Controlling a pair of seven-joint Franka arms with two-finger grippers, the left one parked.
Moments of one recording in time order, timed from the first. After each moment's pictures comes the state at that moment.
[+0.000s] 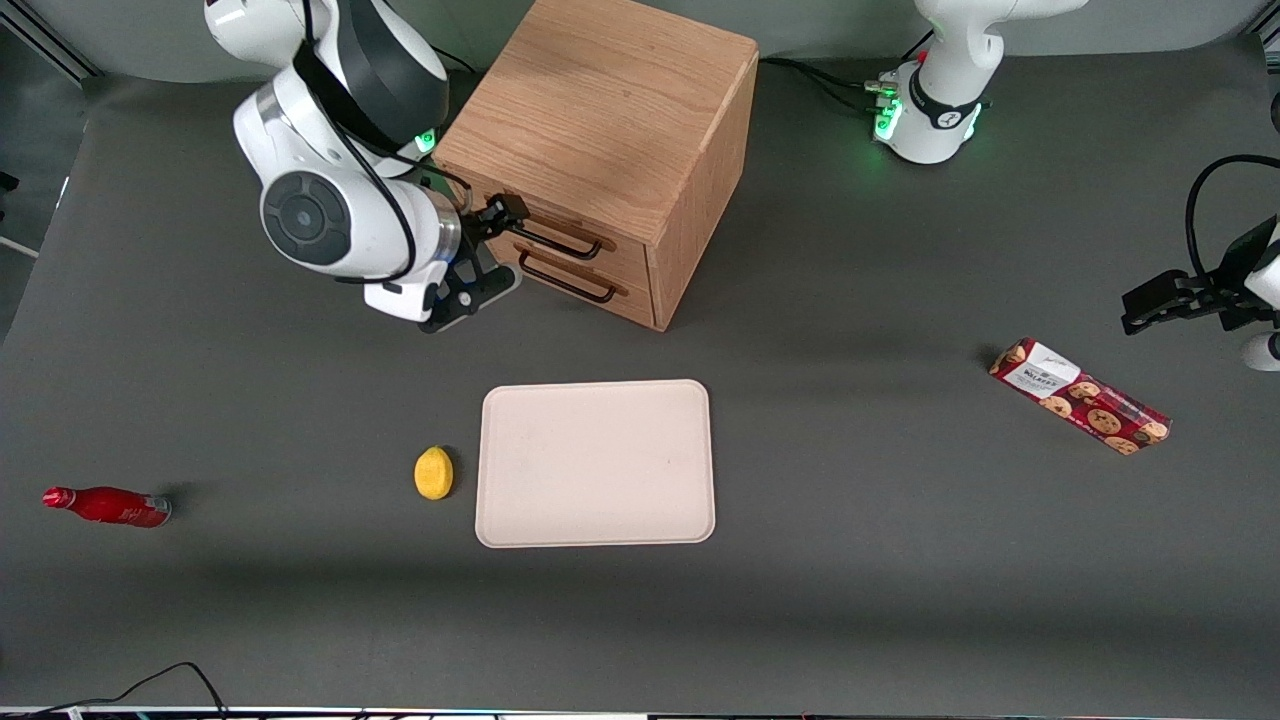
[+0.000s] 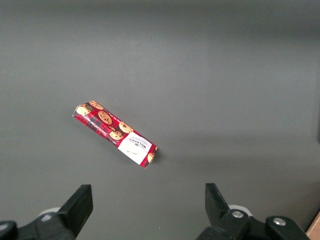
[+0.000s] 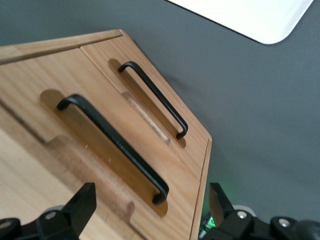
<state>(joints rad) 0.41 0.22 0.09 -1.65 0.31 1.49 0.03</state>
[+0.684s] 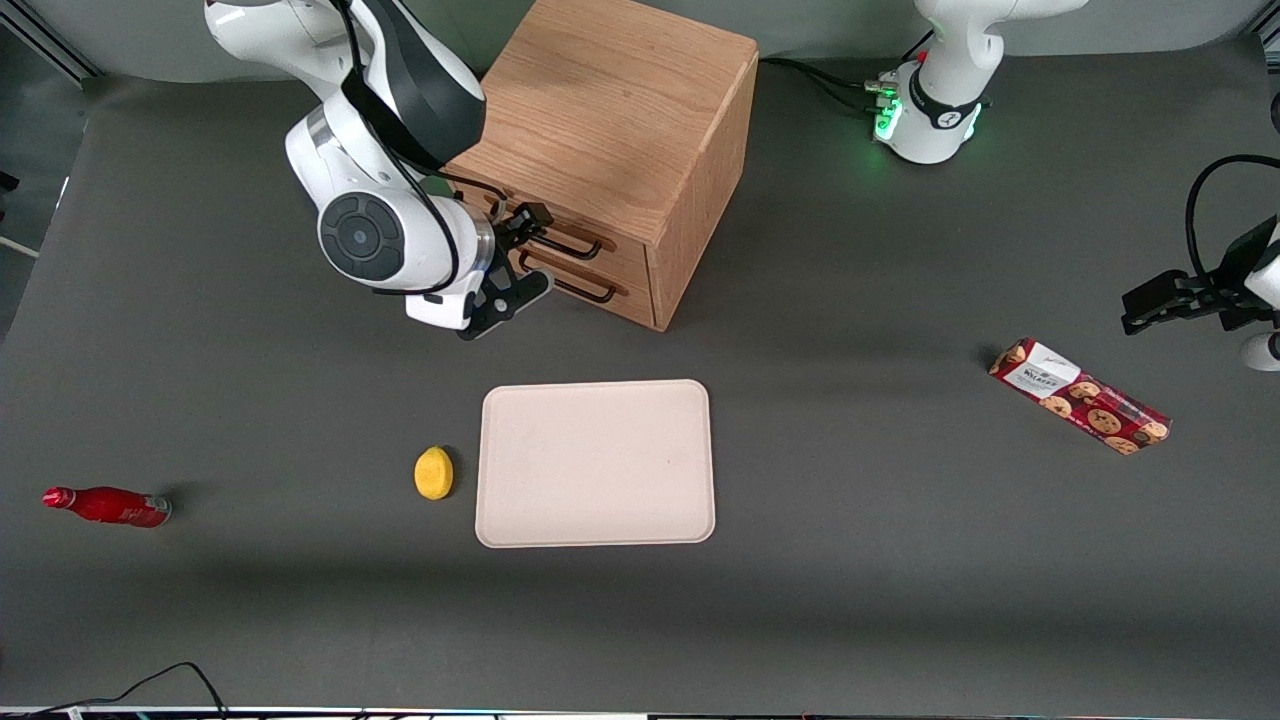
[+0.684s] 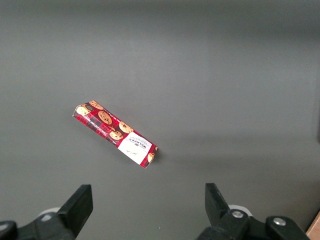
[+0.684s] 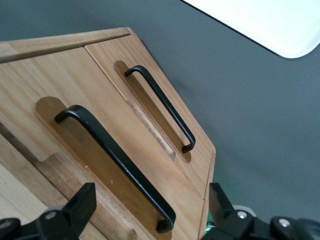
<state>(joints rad) 0.41 0.26 0.13 -1.66 0.29 1.54 -0.03</state>
